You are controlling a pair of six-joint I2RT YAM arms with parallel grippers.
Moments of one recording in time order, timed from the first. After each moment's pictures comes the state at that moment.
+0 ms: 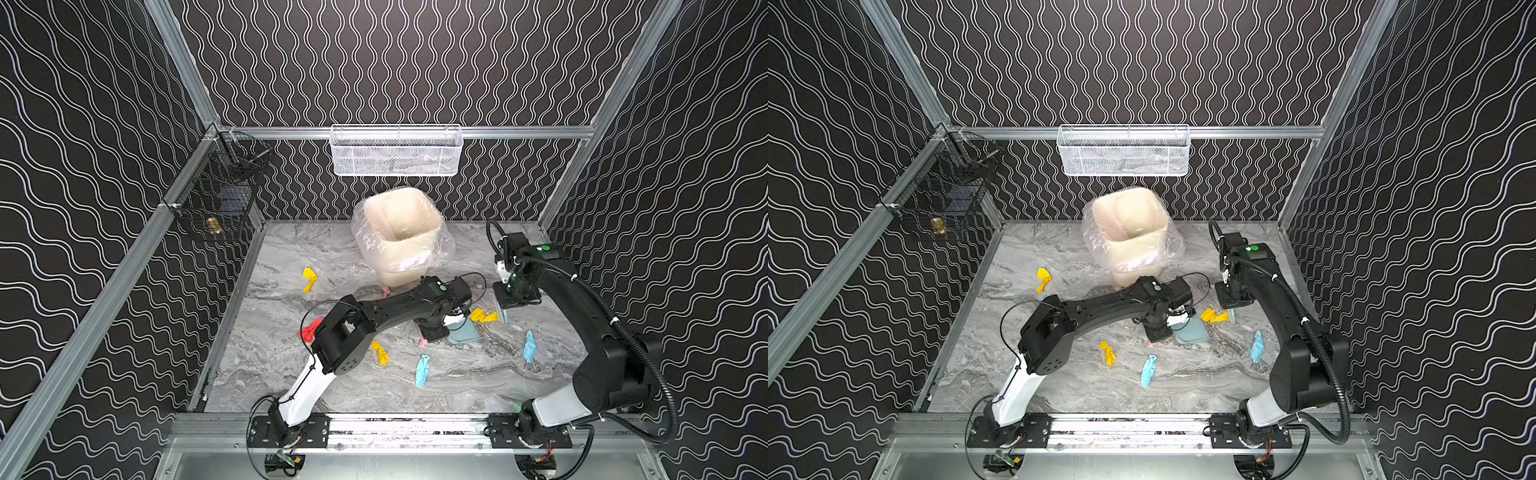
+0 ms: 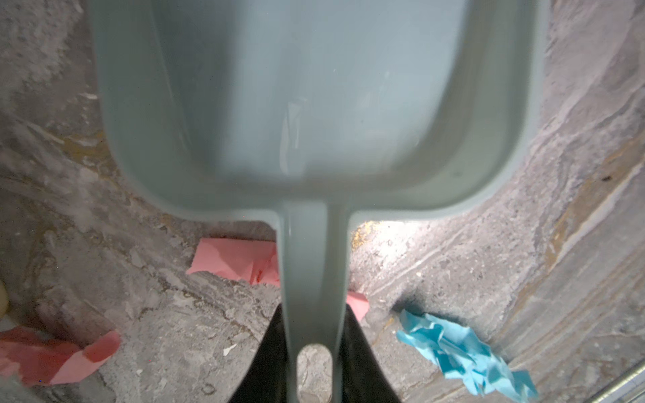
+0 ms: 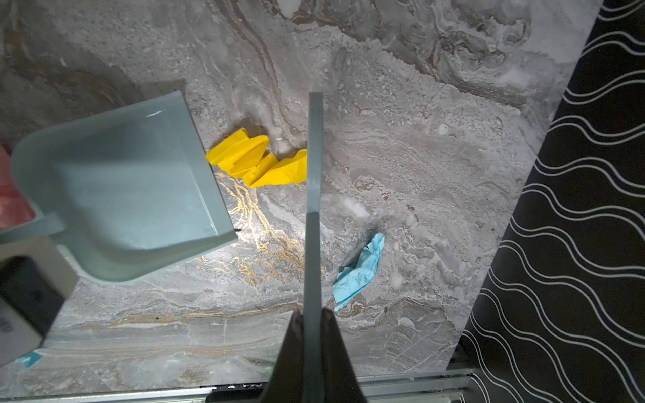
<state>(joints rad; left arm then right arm) -1.00 2.22 1.87 -1.12 -0.07 0.23 0.20 1.53 1.37 -1.28 0.15 0.00</state>
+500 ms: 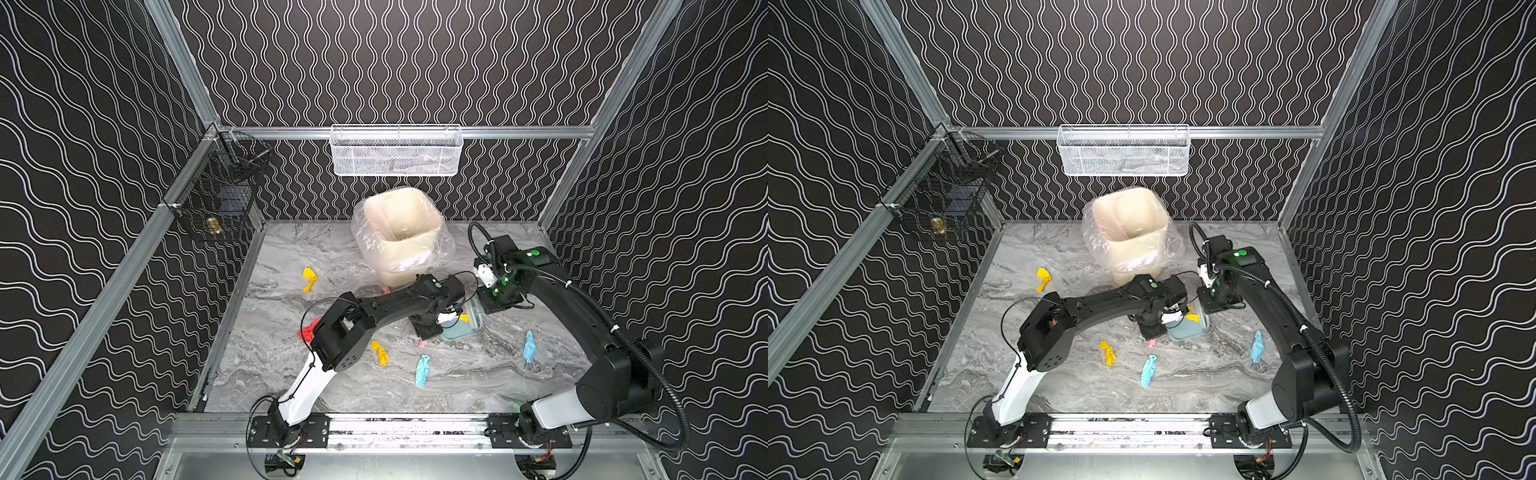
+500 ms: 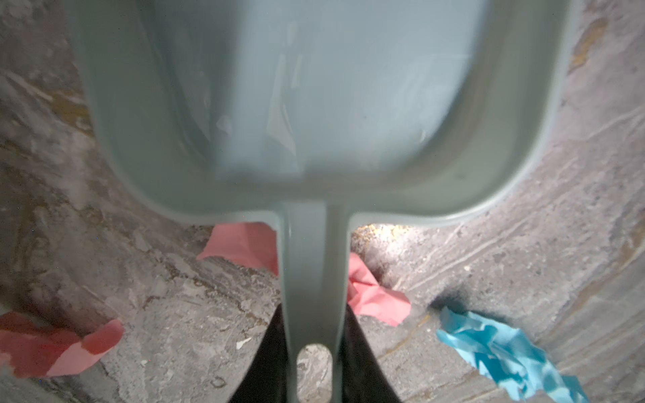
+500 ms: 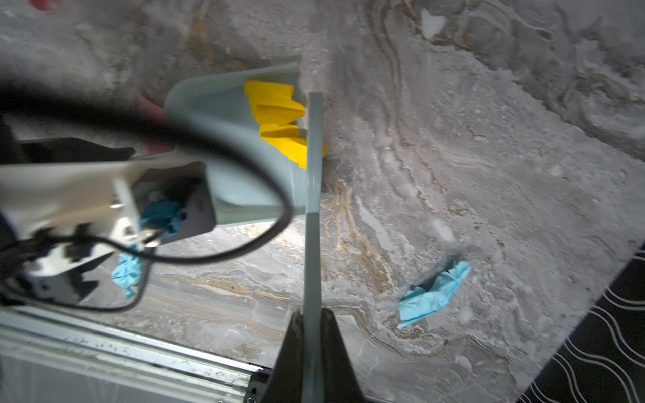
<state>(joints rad) -0.97 2.22 1.82 -1.11 -0.09 0.23 0.33 1.49 1.36 -1.26 -0.04 -0.01</state>
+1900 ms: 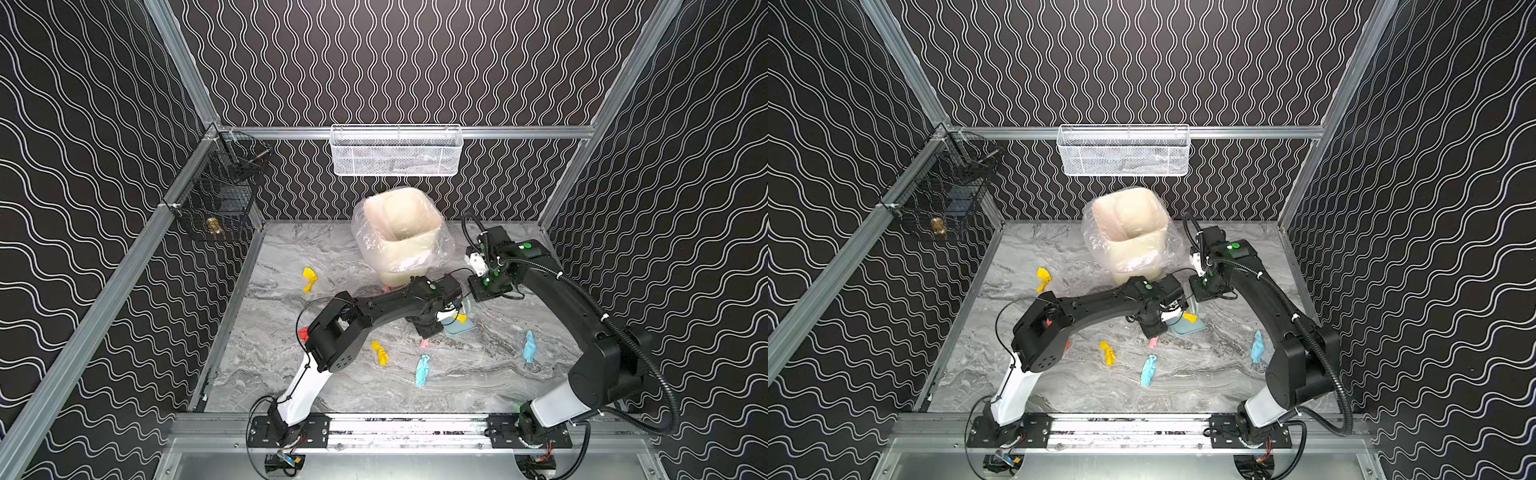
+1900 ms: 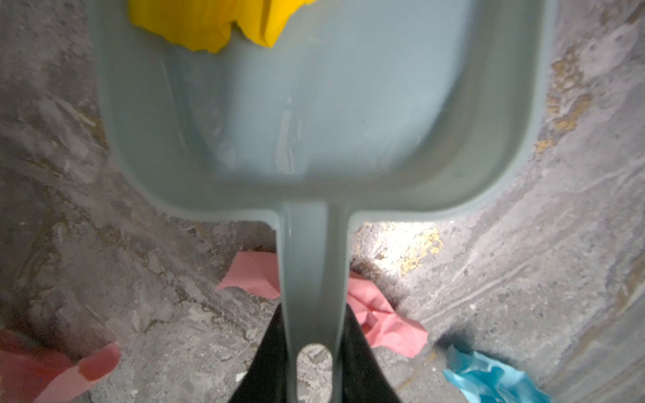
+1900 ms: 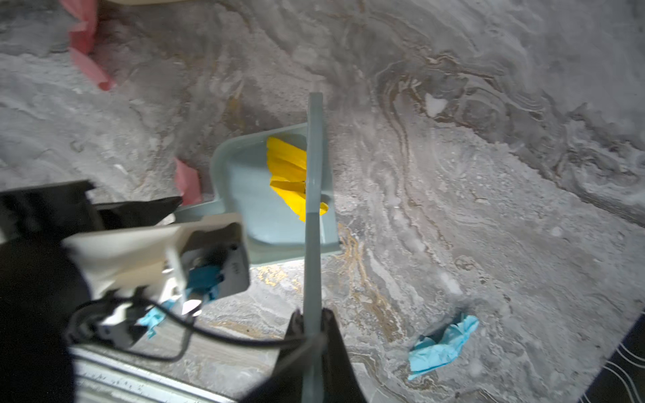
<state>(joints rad) -0.96 2.18 1.74 -0.97 -0.07 0.20 0.34 1.56 1.43 -1.18 -0.07 0.01</state>
